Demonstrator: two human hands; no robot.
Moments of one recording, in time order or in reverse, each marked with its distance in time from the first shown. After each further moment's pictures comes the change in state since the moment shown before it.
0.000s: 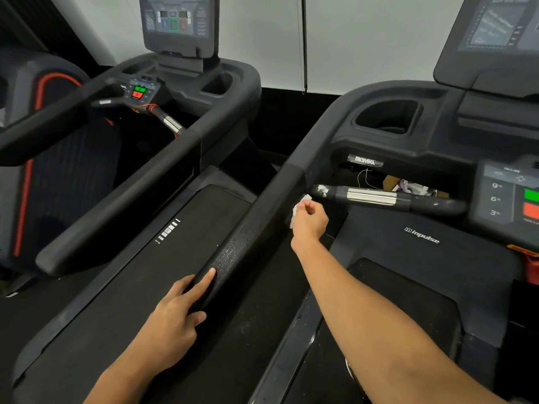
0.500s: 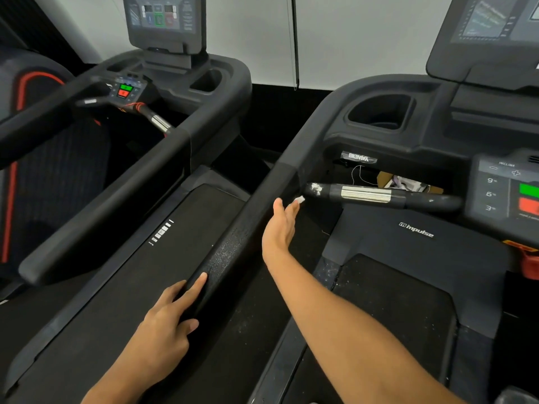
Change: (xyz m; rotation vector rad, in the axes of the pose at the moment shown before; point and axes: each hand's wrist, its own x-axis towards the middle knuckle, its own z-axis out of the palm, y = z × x) left_hand 0.002 0.000 0.002 0.010 0.010 -0.015; right_hand -0.036 0.005 0.026 -0.072 -0.196 -0.031
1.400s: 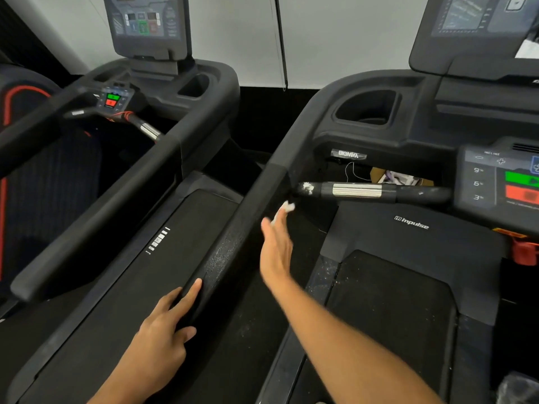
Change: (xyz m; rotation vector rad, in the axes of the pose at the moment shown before) left_hand 0.001 0.002 -0.002 0.028 -0.005 -0.019; right_hand -0.025 0.027 -0.022 -0.105 -0.147 -0.179
